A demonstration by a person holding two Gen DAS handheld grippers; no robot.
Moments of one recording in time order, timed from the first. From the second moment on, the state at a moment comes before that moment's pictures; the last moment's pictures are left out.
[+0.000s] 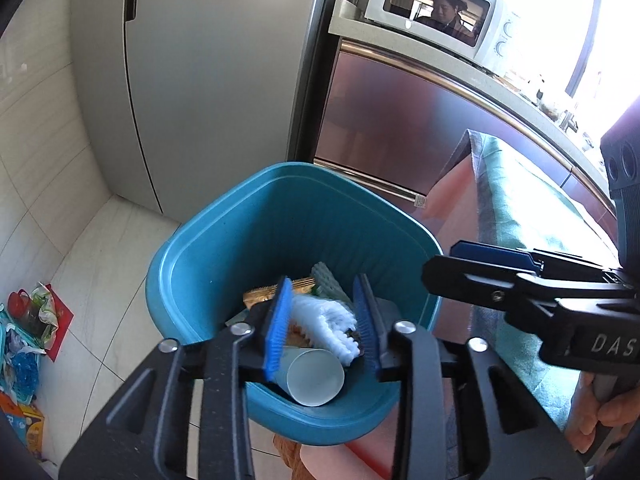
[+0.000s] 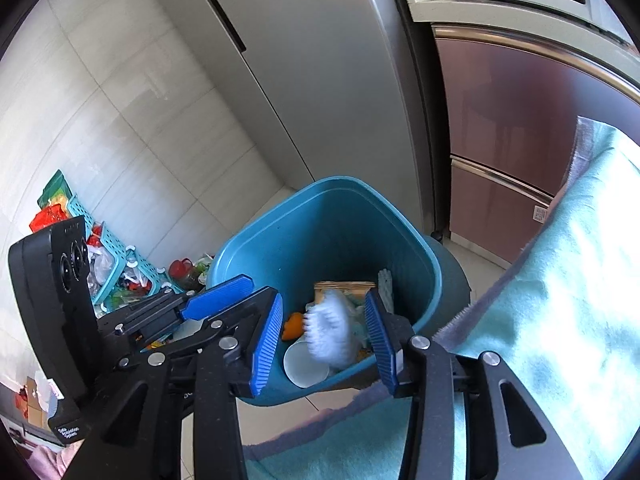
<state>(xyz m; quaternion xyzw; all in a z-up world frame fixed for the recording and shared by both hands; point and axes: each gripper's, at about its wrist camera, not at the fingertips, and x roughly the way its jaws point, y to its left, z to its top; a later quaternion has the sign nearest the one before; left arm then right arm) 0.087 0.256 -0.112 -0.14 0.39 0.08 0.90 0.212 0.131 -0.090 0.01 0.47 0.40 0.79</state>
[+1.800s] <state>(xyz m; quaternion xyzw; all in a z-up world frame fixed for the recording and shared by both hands) -0.030 0.043 -0.030 0.00 0.16 0.00 0.99 0.012 -0.139 -0.045 0.02 0.17 0.09 0.98</state>
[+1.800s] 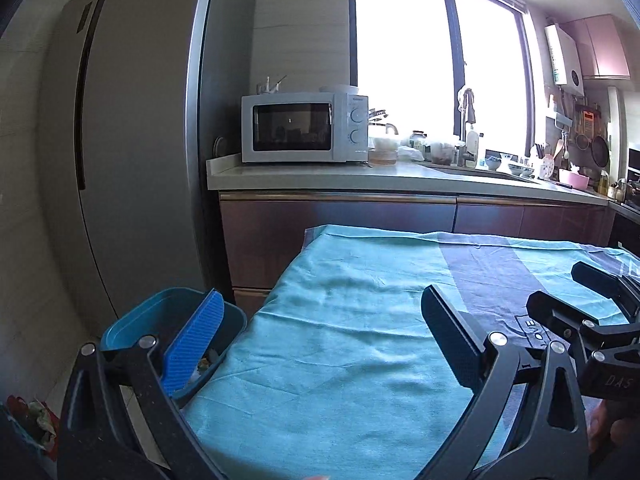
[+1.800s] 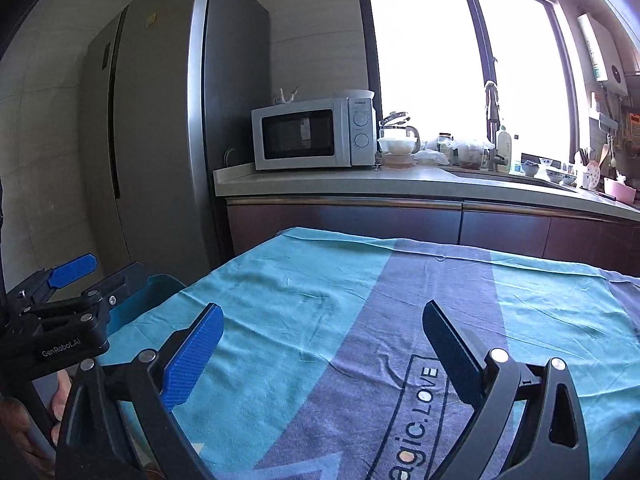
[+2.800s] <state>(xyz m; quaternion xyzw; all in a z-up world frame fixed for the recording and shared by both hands) -0.031 0.036 -0.029 0.01 0.13 -0.01 0.99 0.003 -0.156 -0.043 0.03 0.16 0.06 0.98</state>
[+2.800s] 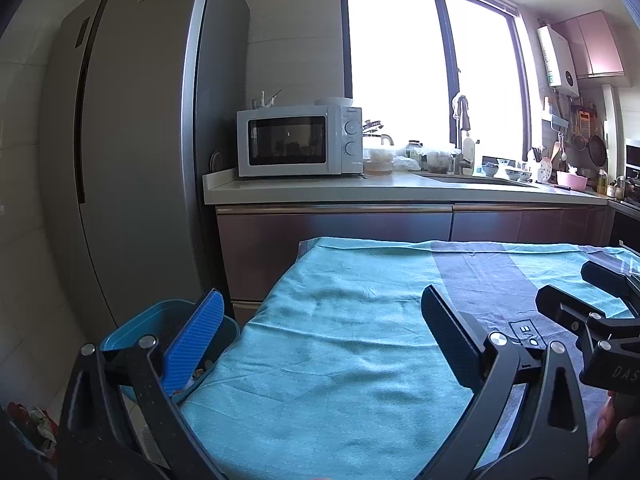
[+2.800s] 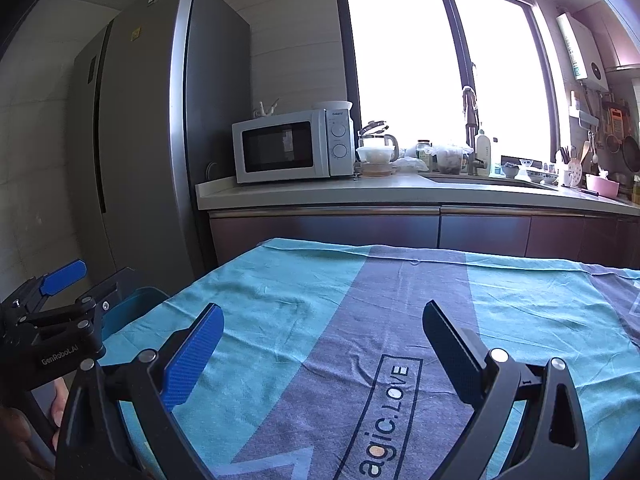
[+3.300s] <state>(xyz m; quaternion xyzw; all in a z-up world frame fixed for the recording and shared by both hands) -0.031 0.034 -0.029 0.01 0.13 0.00 0.99 0.001 -0.162 -0.043 0.03 0.16 0.06 0.98</state>
